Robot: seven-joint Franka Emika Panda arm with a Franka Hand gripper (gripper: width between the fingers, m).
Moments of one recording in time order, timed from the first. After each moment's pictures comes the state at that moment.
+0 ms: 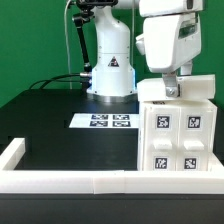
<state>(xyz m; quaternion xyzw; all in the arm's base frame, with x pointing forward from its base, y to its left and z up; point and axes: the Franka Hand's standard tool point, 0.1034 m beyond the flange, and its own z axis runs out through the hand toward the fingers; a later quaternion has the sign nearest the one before) 0.604 0.087 0.154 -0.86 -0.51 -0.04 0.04</state>
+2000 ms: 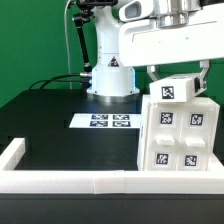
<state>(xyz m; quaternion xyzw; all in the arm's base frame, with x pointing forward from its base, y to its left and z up) 0.598 0.088 0.151 -0.94 0.33 -0.07 0.08</state>
